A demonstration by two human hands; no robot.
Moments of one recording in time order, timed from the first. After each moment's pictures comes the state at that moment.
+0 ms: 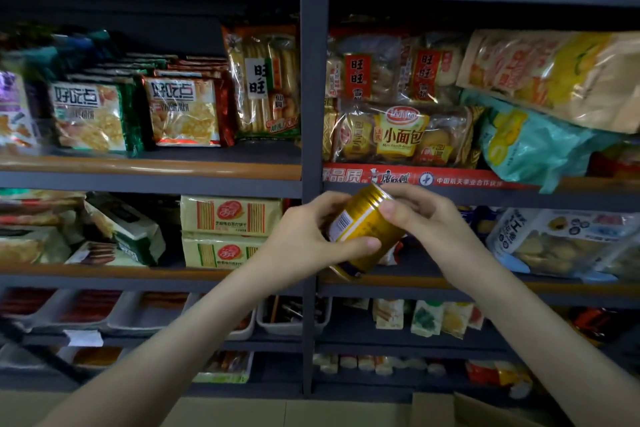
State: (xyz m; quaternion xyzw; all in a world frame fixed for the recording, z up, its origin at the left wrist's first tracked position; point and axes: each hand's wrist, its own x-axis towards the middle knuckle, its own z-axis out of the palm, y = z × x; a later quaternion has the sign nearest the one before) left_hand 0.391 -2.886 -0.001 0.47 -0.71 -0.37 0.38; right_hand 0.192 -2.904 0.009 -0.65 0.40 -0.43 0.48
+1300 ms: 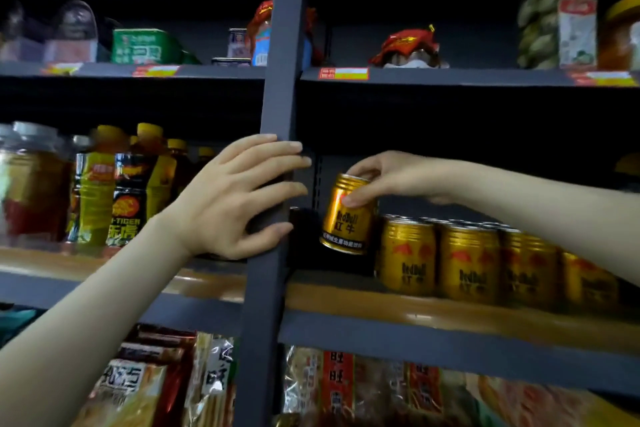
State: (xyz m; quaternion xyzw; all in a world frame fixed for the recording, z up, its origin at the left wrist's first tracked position) left_hand 0.442 -3.050 0.312 0.24 -0.71 0.60 0.28; right_hand 0.199 -3.133 0.377 -0.89 0.38 -0.24 0.09
